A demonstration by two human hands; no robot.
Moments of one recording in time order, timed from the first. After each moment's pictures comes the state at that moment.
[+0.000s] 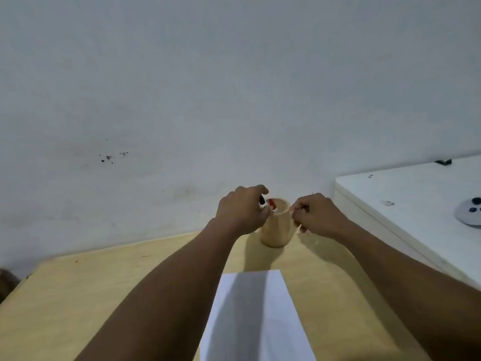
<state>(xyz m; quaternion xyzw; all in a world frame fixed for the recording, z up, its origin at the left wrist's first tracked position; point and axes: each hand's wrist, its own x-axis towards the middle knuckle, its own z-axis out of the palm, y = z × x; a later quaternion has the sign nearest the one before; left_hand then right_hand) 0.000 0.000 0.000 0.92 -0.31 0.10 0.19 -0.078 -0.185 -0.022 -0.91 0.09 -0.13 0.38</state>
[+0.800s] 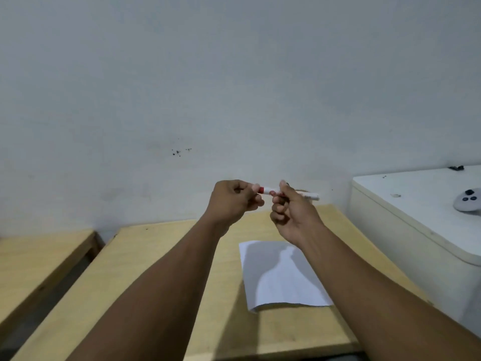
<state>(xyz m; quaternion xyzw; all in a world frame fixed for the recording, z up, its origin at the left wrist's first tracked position) -0.128 0.133 0.042 0.73 -0.20 0.01 0.66 -0.165 -0.013 0.021 -0.39 0.11 -0.07 0.91</state>
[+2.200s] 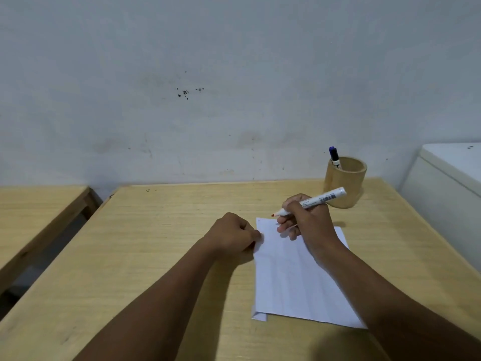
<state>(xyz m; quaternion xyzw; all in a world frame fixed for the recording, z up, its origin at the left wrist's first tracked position) -0.057 0.182 -0.097 0.89 -0.08 -0.18 0.41 -0.090 -0.002 -0.095 -0.66 0.09 -0.10 0.74</state>
